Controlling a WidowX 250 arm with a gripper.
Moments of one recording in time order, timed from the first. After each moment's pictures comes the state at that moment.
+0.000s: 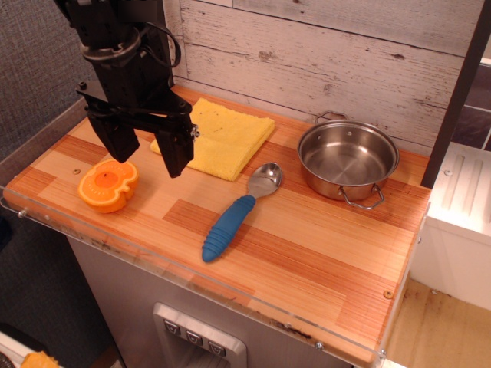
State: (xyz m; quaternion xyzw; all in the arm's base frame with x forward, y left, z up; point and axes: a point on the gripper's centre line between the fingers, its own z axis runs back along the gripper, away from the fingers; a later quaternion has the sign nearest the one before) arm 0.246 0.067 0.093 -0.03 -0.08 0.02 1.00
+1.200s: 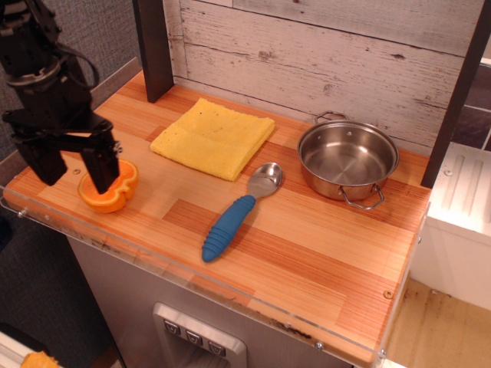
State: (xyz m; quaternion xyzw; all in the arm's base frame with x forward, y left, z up) arm 0.215 0.140 0.061 -0.02 -0.03 0.10 0.99
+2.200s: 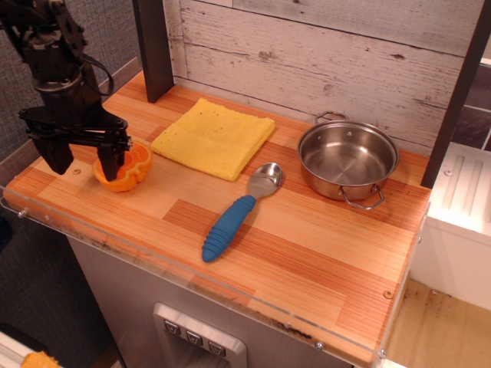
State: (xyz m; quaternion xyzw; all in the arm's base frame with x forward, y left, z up) arm 0.245 0.161 0.031 0.04 -0.04 0.15 0.99
